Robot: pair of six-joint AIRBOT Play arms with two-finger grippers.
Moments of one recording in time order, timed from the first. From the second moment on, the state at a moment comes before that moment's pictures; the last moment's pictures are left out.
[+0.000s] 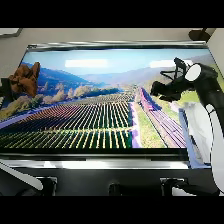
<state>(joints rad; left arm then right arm) 0.64 -2.05 1.89 0.78 -0.85 -1.88 0.03 -1.43 1.49 -1.29 1.24 1.78</state>
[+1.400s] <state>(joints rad) 0.35 -1.56 1.88 0.42 -0.78 -1.13 0.03 -1.34 1.51 -1.27 1.19 1.77</state>
